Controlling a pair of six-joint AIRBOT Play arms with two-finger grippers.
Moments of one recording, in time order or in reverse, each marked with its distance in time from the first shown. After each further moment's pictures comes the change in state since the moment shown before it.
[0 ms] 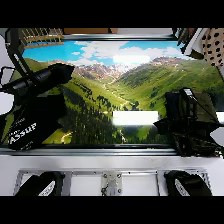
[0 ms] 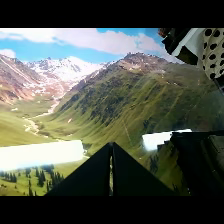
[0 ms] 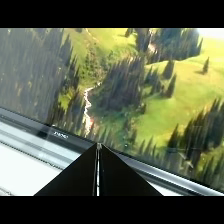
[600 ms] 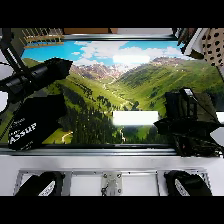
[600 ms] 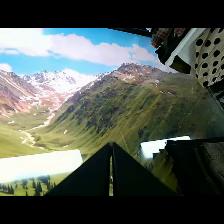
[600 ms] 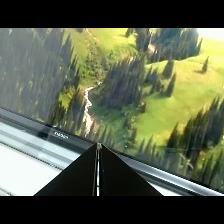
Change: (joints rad) left arm 0.000 0.000 0.051 0.000 -0.008 0.000; right arm 0.000 0.000 0.002 0.000 0.000 0.000
